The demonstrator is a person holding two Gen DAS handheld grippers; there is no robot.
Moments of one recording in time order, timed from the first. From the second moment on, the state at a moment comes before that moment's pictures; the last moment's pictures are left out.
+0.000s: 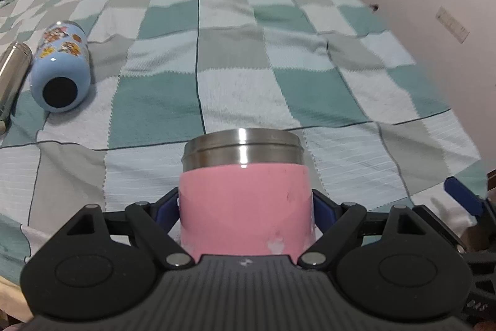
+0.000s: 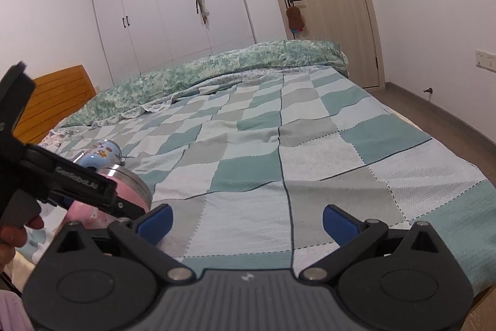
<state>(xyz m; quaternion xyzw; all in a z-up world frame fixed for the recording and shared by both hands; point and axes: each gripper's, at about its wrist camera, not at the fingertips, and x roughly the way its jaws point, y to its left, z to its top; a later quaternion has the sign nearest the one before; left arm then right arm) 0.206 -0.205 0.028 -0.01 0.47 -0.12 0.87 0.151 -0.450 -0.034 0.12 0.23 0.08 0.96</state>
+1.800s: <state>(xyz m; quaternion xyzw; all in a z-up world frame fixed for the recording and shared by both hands) 0.088 -0.093 0.079 0.02 0.10 -0.13 0.99 0.087 -0.350 -0.024 0.03 0.07 0.01 1.00</state>
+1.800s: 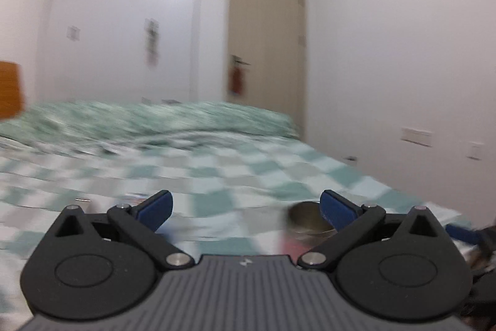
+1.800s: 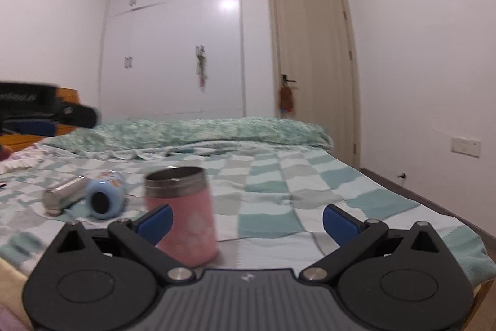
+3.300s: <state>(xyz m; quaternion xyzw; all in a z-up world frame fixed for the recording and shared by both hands) 0.011 0.005 -0.019 0.01 0.10 0.00 0.99 0.064 -0.247 -0.044 -0.03 0.05 0.06 1.00</state>
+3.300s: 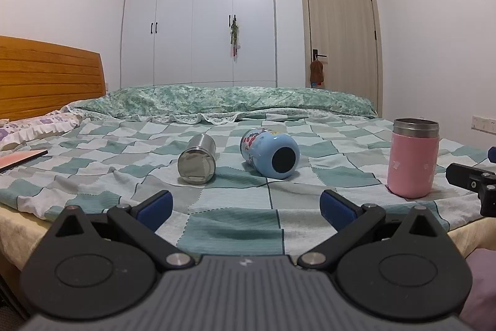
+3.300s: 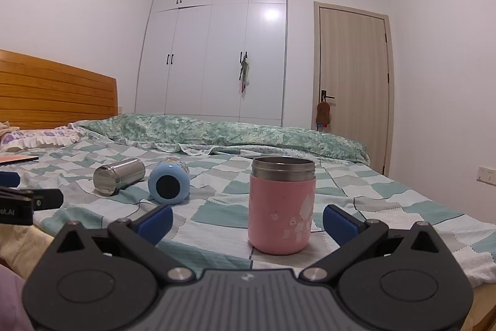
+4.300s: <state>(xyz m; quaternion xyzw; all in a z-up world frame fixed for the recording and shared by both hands) 0.011 0.002 -0.017 0.01 0.10 0.00 1.00 0.064 -0.249 -0.044 -0.02 0.05 0.06 1.00</state>
